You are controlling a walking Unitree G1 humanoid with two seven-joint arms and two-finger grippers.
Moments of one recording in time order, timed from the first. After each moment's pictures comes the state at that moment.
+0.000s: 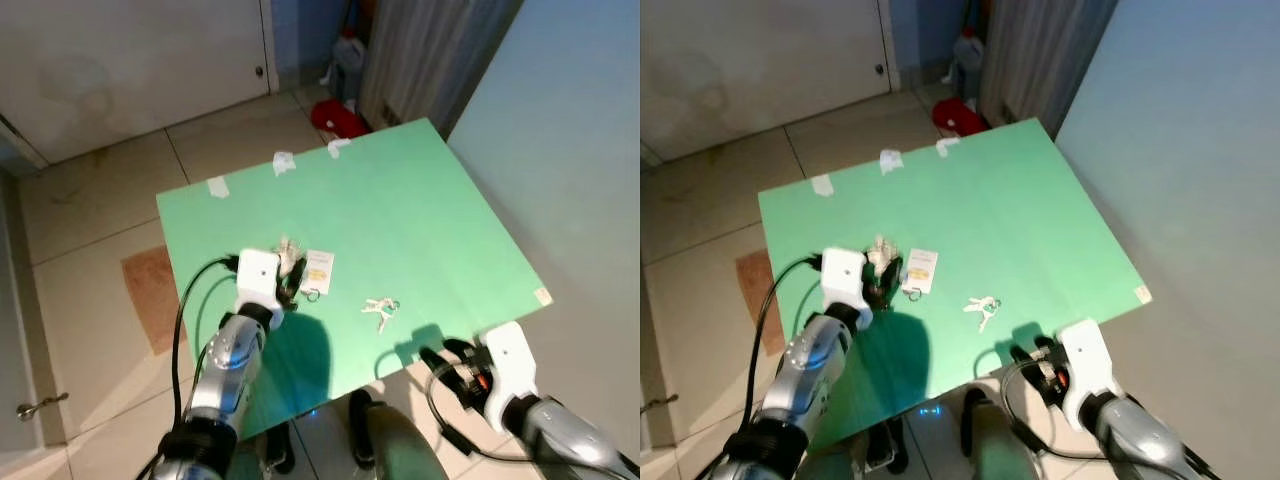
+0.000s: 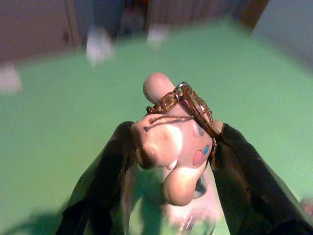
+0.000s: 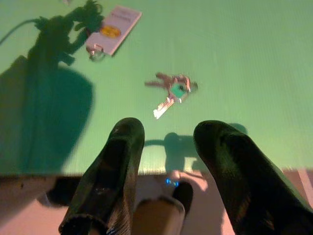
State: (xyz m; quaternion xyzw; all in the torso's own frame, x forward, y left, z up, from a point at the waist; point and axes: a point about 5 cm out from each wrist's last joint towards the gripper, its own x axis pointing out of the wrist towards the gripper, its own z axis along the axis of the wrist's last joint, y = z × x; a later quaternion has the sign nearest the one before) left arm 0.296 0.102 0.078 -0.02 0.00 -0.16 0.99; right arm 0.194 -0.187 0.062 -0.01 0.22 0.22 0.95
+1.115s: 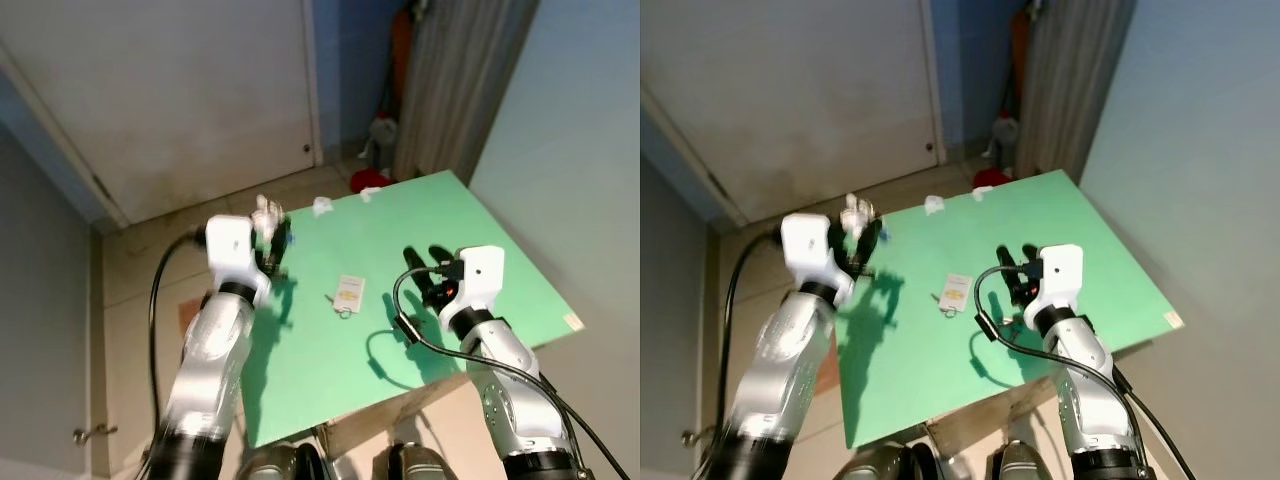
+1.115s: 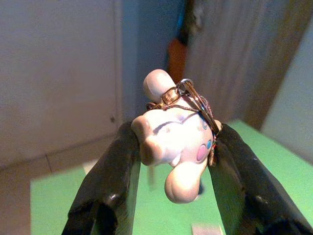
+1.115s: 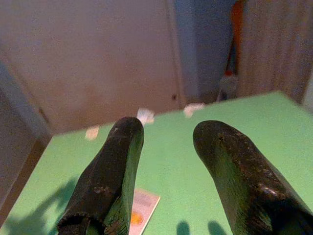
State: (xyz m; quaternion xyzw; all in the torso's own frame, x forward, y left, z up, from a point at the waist) left arm 0.284 0.125 0.106 -0.06 -0.01 -0.11 0.99; right arm 0.278 -0.157 0.093 0.04 0.02 0.12 0.99
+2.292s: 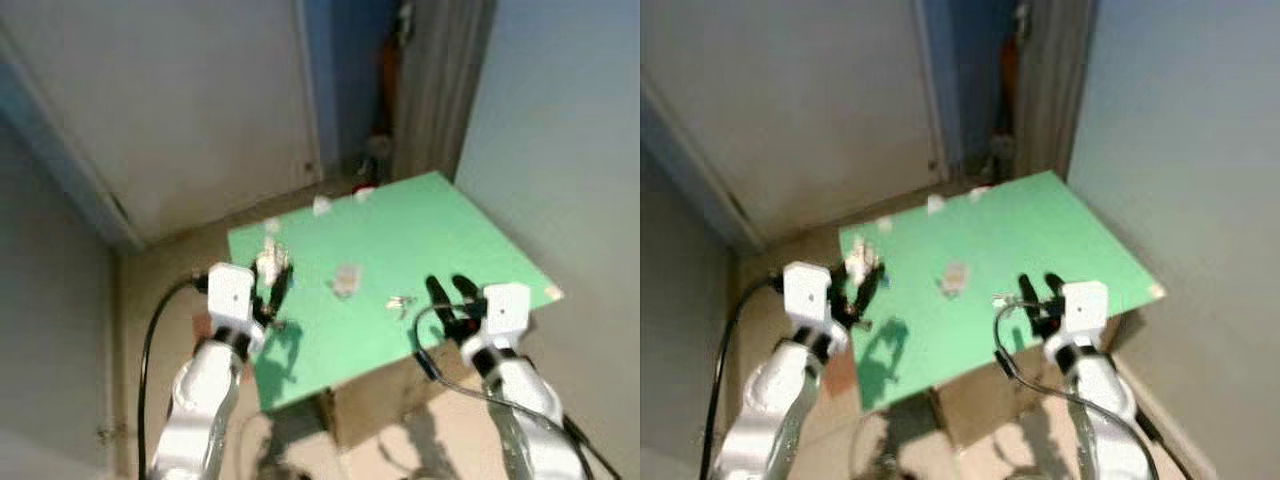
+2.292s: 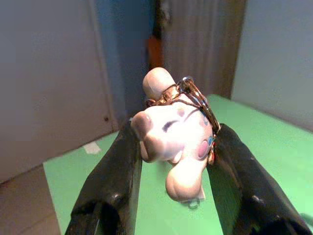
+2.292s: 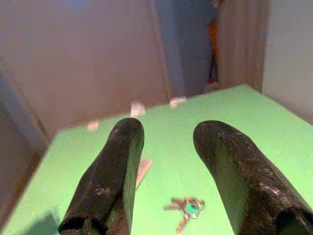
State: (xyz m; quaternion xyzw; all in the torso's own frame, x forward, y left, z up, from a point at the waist) left arm 0.255 0.126 0.082 -0.03 0.00 -0.15 0.99; right arm 0.246 -0.175 0.066 0.03 0.02 0.10 0.99
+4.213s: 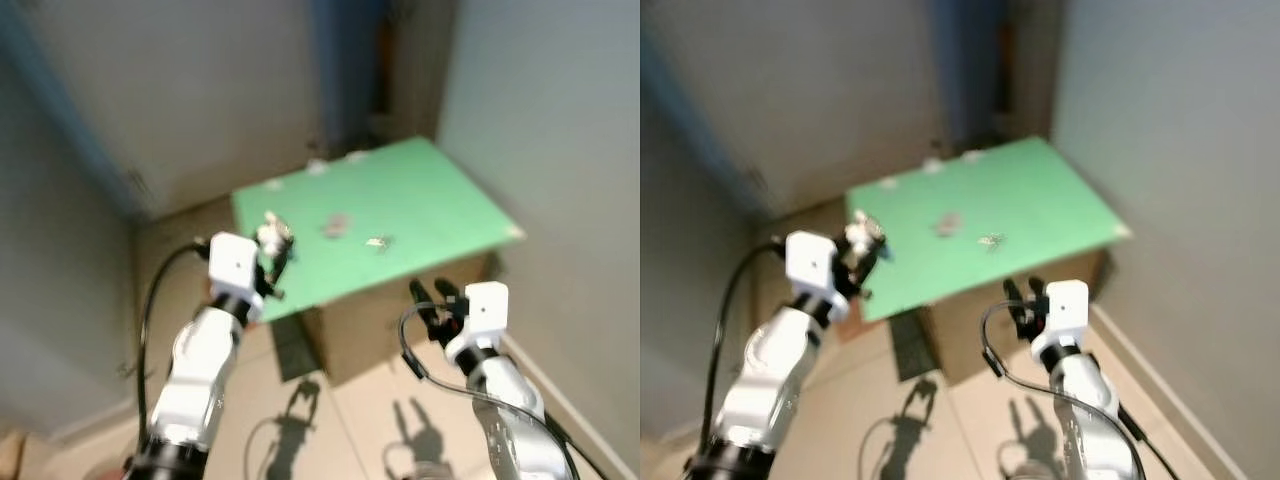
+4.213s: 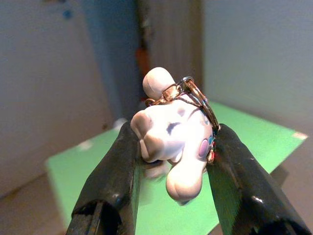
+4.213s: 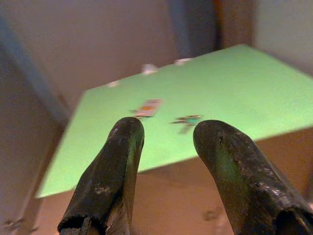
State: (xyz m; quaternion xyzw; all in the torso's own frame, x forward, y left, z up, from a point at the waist) left arm 0.284 0.126 0.107 0.00 -0.04 -0.16 0.99; right arm 0.248 -0.164 0.056 0.04 0.06 0.11 0.99
